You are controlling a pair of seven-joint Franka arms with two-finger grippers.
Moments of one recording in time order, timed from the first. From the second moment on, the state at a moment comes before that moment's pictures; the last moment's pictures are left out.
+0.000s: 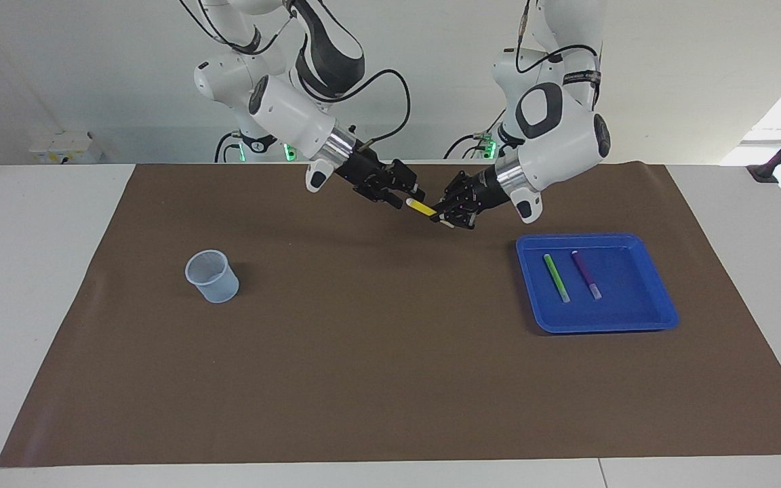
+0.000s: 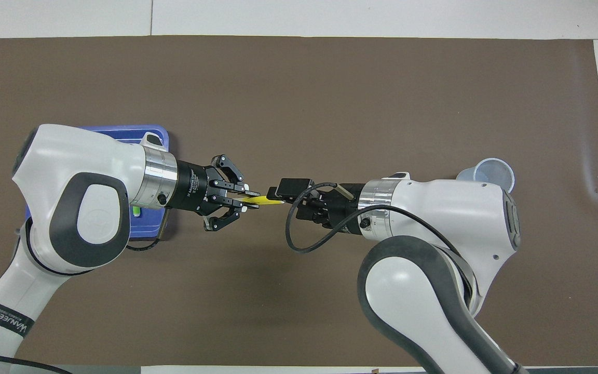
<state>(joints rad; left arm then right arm) -0.41 0.01 -0.01 -2.06 -0.89 2.04 -1.44 0.65 -0.04 -0.08 -2.13 1.08 2.46 0.25</state>
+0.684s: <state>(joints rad) -0.41 0.01 -0.01 -2.06 -0.90 2.04 -1.44 0.67 -0.03 -0.08 -2.13 1.08 2.48 0.25</state>
